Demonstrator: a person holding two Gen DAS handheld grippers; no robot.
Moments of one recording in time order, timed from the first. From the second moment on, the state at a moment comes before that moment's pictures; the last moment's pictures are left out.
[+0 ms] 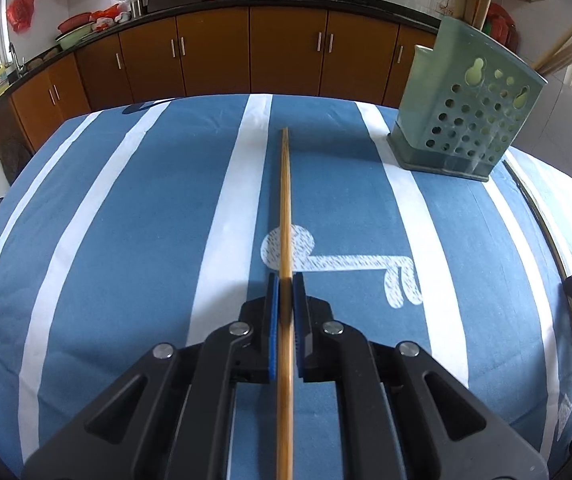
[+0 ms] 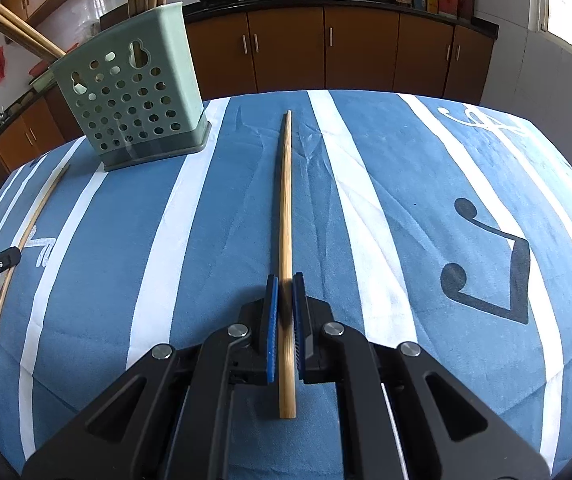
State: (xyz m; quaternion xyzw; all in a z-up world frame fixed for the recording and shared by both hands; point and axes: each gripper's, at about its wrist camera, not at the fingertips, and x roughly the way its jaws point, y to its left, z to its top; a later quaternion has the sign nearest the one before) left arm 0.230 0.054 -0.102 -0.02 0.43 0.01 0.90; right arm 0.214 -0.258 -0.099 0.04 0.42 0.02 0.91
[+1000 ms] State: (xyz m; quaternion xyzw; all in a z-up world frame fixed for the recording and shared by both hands) left arm 0.232 0.054 -0.103 -0.03 0.43 -0.01 0.90; right arm 0.214 -0.258 -0.100 0.04 0.41 0.02 0.91
